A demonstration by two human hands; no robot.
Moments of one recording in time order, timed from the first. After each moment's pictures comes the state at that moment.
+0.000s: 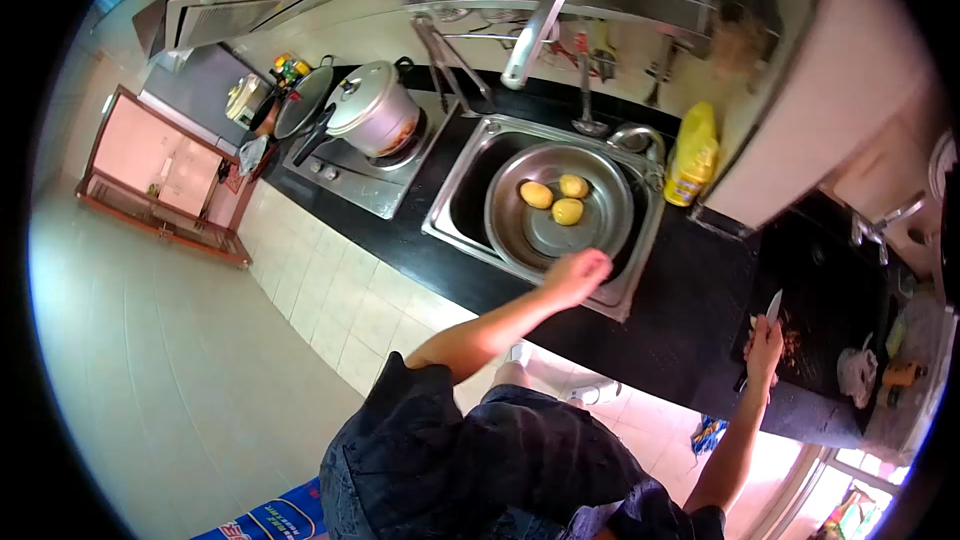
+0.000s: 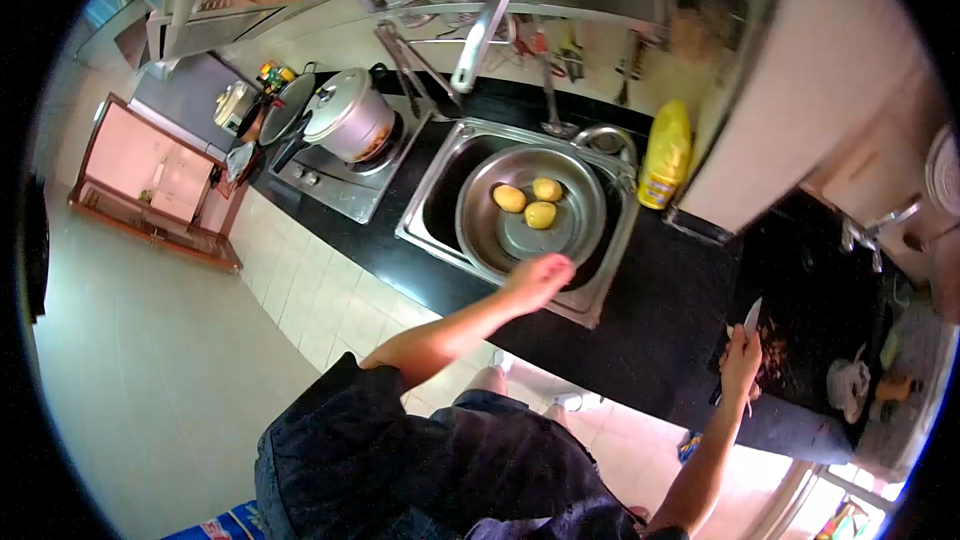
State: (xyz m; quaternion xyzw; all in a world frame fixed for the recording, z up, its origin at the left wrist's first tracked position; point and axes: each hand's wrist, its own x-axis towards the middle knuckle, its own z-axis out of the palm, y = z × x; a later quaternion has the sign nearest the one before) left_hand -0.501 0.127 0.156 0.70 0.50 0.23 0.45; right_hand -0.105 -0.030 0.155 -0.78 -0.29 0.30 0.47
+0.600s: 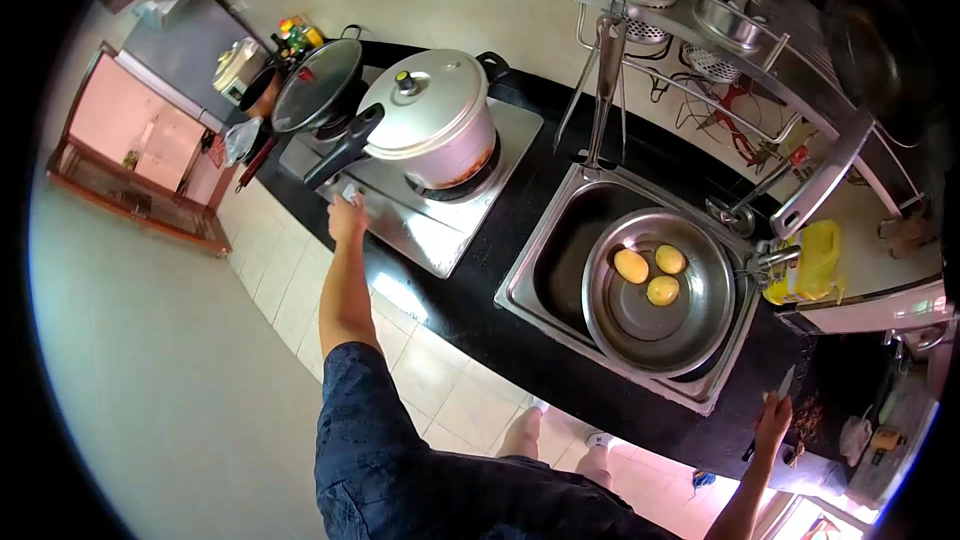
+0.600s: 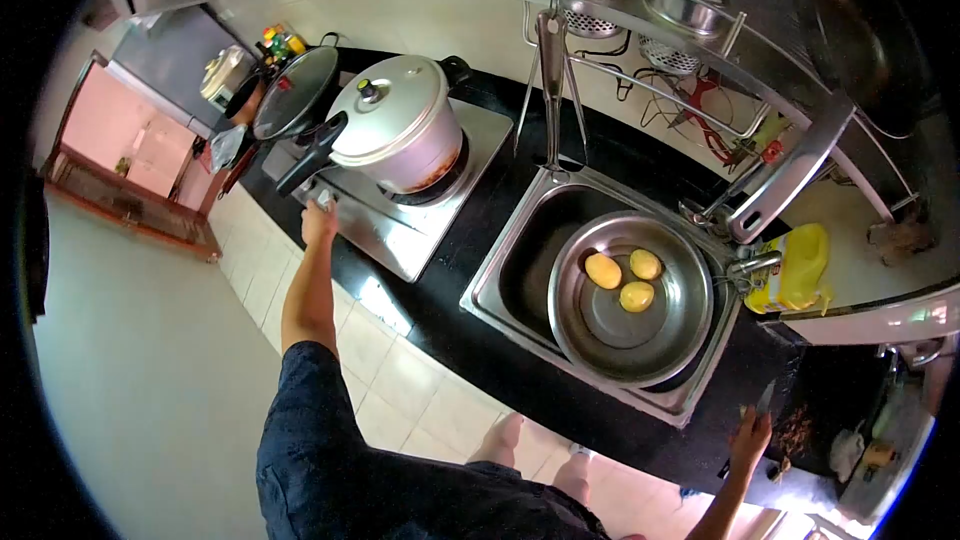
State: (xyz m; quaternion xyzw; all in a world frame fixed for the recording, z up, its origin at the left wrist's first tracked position) left_hand -1.143 0.377 0.107 0.36 0.92 0.13 -0.02; right_hand -0.272 0.045 0.143 -0.82 -0.35 0.24 0.38
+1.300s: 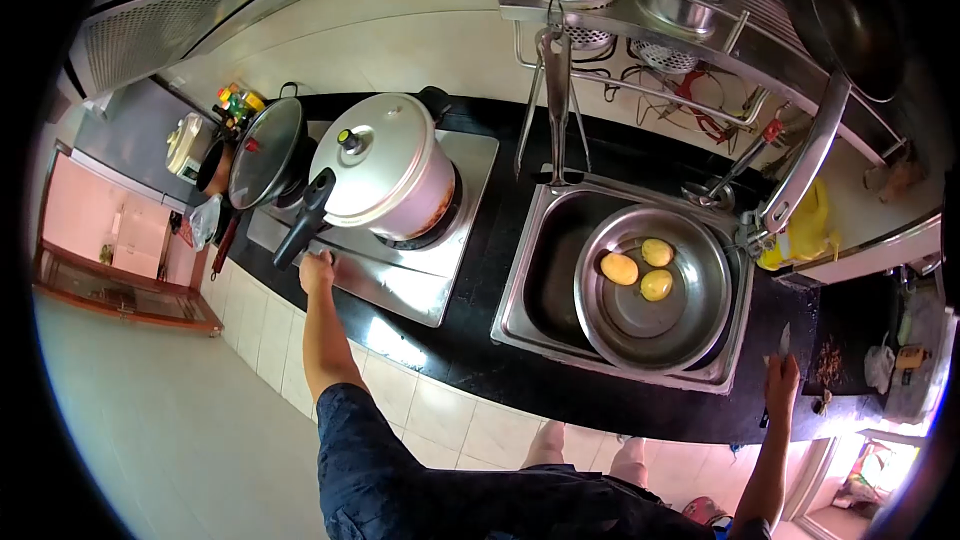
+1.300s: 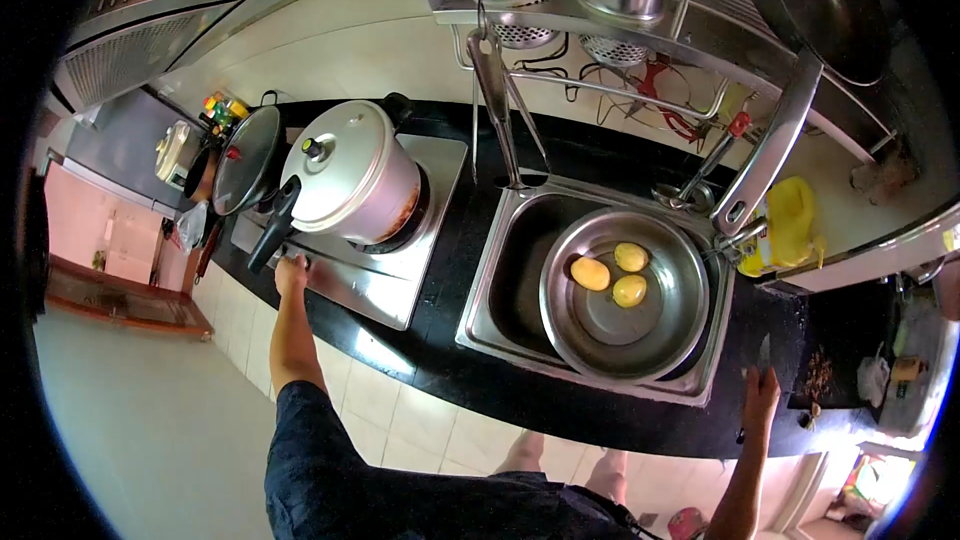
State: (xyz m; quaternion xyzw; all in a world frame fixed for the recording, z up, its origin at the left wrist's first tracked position) left_hand -1.199 0.418 0.094 0.45 0.89 0.09 0.02; right_hand -0.294 0.050 0.128 -0.86 -0.36 0.19 0.29
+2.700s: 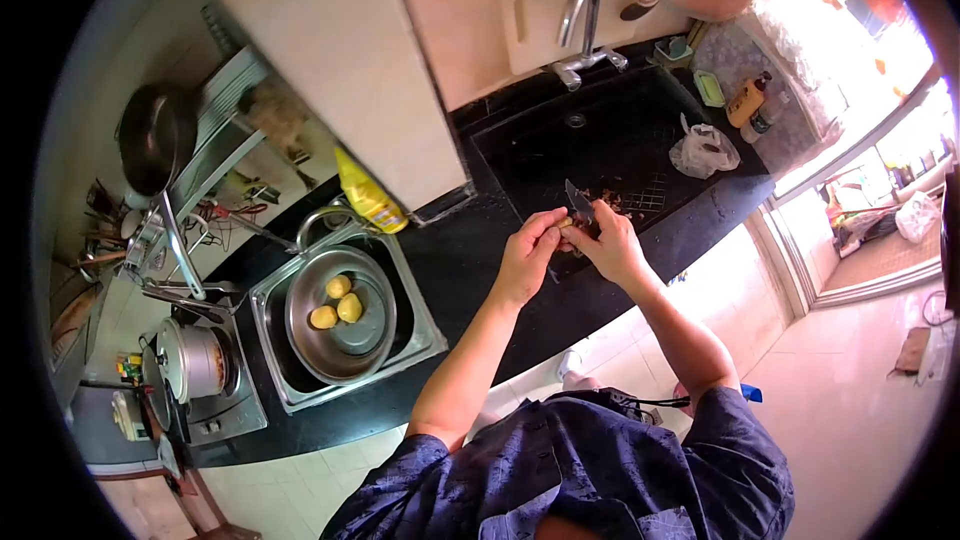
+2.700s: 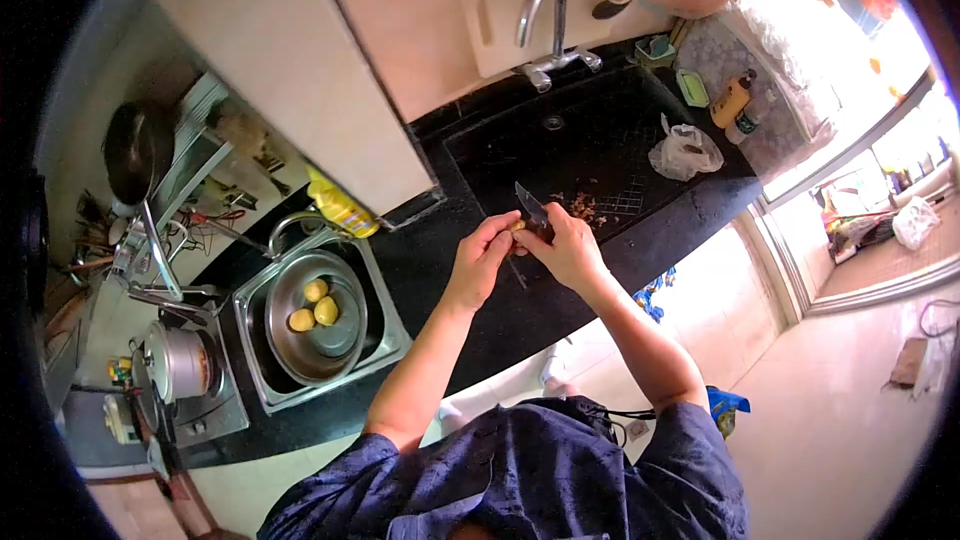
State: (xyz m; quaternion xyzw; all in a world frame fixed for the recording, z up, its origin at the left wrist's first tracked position) left_hand -0.193 0.043 0.232 0.60 0.10 0.23 0.76; right_hand -0.076 -0.082 0.276 -0.79 -0.42 0.11 0.44
